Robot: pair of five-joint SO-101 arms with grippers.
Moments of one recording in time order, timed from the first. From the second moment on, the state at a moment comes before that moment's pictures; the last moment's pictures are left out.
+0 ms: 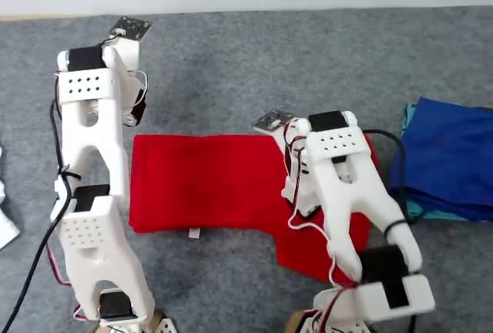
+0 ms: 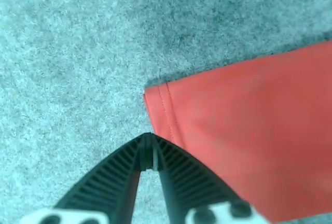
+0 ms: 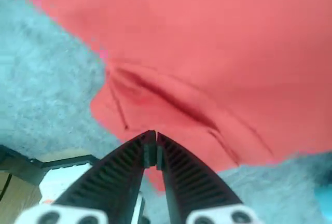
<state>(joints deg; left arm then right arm) -9.9 33.2 -36.4 99.1 -12.9 -14.3 -0.1 20.8 89.4 28.6</state>
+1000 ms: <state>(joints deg) -9.9 32.7 -36.4 99.1 -13.7 -21.0 -0.2 31.7 89.6 26.2</state>
